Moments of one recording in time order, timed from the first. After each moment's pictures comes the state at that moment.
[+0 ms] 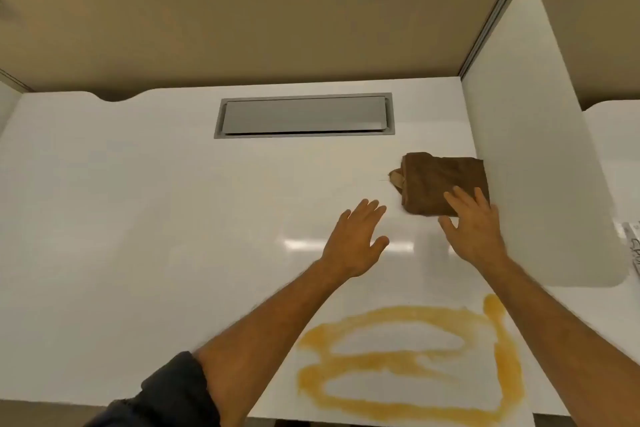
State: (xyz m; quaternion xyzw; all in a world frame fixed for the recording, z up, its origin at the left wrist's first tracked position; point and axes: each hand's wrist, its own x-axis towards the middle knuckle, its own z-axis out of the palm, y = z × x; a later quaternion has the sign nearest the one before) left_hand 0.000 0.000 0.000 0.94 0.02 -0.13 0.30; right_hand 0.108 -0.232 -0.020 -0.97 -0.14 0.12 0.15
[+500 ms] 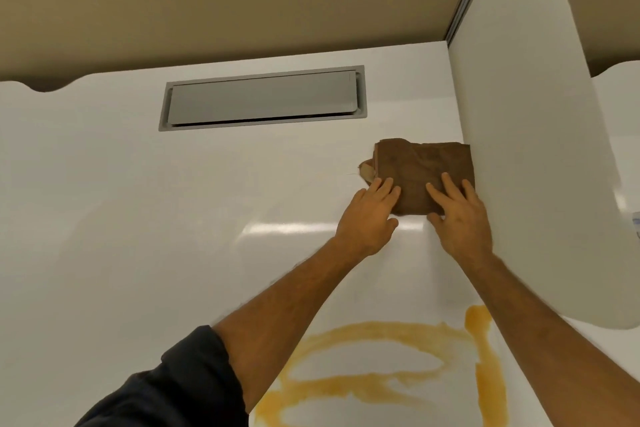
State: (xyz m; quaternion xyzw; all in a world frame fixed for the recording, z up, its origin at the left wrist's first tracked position) left_hand 0.105 -0.075 -0.062 0.96 -0.02 -0.17 0.22; right_hand 0.154 -0.266 -0.087 -0.97 -0.16 0.11 0.15
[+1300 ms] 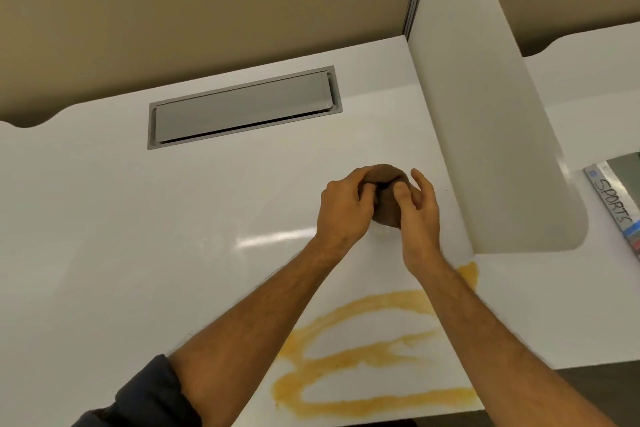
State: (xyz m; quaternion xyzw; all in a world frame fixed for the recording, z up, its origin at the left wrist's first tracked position) left_hand 0.063 -0.070 0.030 0.86 0.12 -0.03 0.49; right_hand 0.065 -0.198 -0.006 -0.66 0.20 0.12 0.72
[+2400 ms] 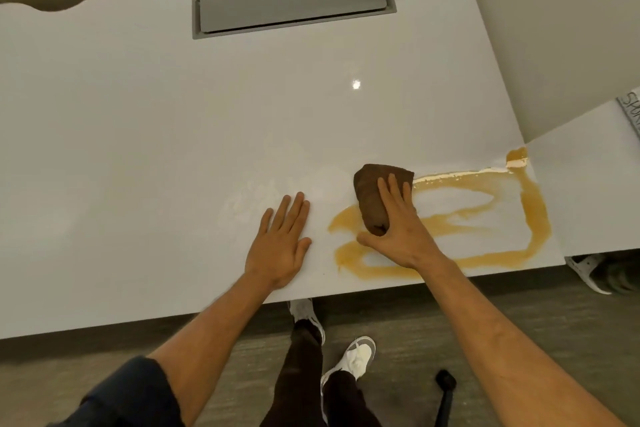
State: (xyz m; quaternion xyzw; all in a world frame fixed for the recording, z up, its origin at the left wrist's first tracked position) left_hand -0.277 0.129 -0.123 0.98 -0.03 -0.15 0.12; right_hand -0.178 -0.139 -0.080 -0.90 -0.12 0.28 0.30
